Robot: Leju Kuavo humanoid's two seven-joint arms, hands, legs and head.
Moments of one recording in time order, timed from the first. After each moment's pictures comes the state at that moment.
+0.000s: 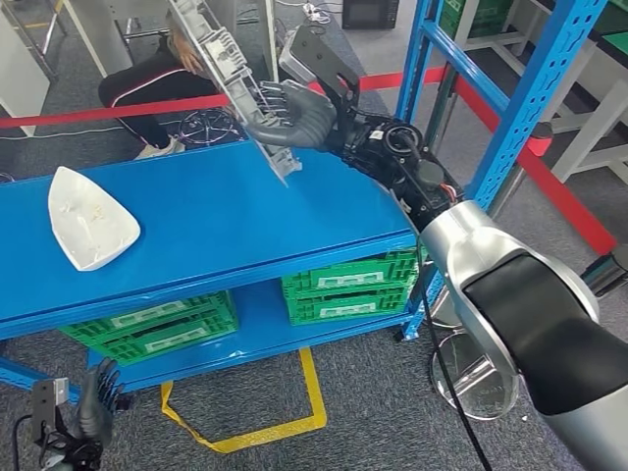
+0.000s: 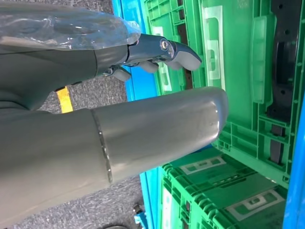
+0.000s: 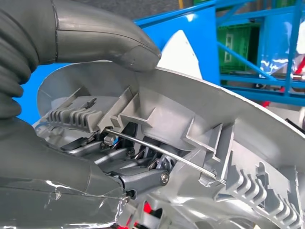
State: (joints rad) left arm -0.39 0.07 0.16 -0.24 0.05 -0.27 -0.60; right arm -1.15 -0.02 0.54 -0.65 -0.20 0.52 -0.09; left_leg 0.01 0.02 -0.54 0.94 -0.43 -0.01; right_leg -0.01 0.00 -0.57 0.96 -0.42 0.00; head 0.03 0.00
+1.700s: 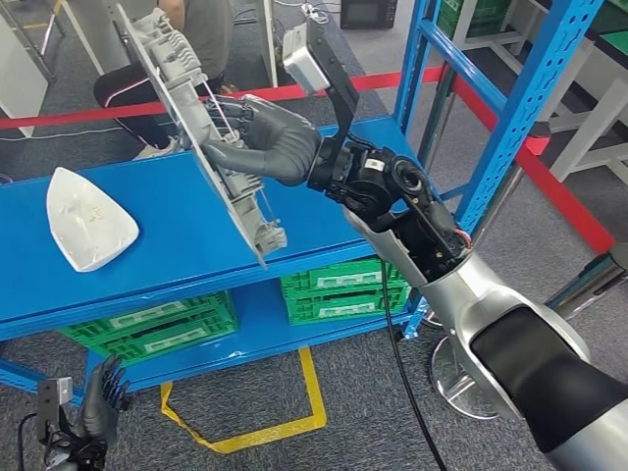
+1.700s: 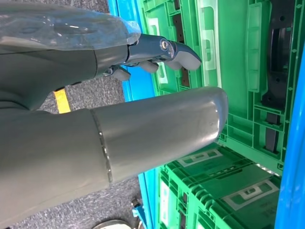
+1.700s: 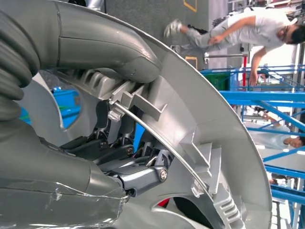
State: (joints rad) left arm -0.39 0.07 0.07 -0.24 0.13 -0.26 -0.62; right arm -0.94 -0.03 0.59 -1.23 -0.64 0.49 0.16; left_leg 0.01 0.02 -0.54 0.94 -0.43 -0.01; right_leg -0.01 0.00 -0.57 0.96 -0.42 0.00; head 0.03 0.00
